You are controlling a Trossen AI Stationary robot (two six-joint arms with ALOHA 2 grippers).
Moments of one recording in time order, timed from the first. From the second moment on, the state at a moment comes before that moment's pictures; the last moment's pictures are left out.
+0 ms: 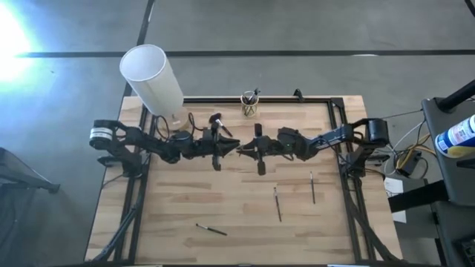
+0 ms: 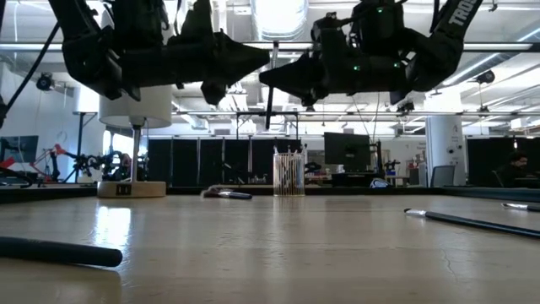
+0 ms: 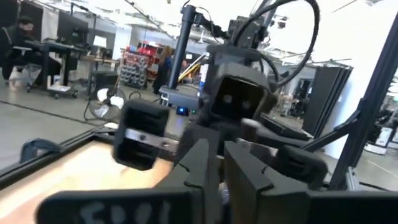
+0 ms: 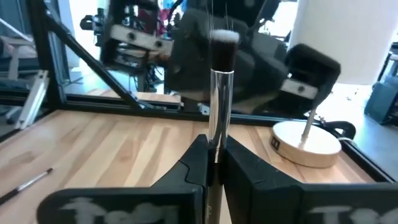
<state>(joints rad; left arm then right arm) 0.11 1.56 0.52 1.28 0.01 -0.23 -0.13 1.73 0.70 1.00 -0.18 -0.06</state>
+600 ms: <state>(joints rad) 0.11 1.44 0.36 1.27 0.01 -0.11 -0.25 1.47 0.54 0.99 -0.10 -0.08</state>
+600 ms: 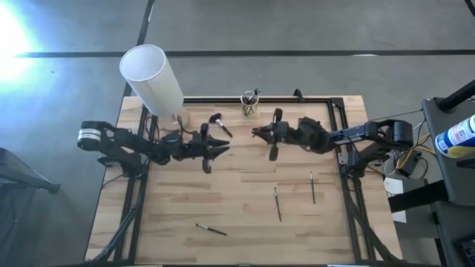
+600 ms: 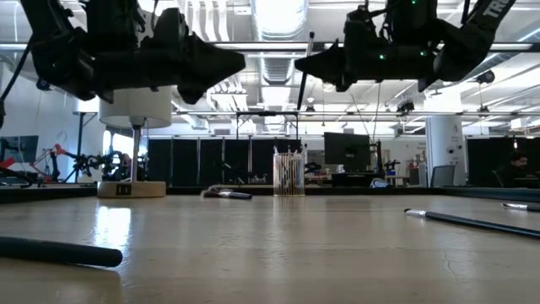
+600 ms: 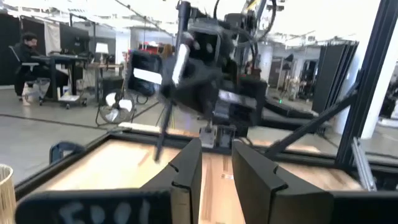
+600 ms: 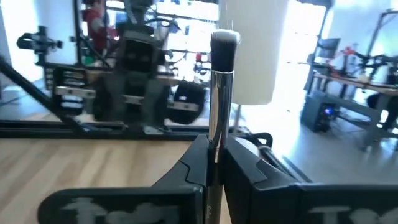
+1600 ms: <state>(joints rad) 0.11 1.44 0.36 1.26 0.00 -0.08 -0.59 1.62 0.77 0.92 -0.10 -0.06</state>
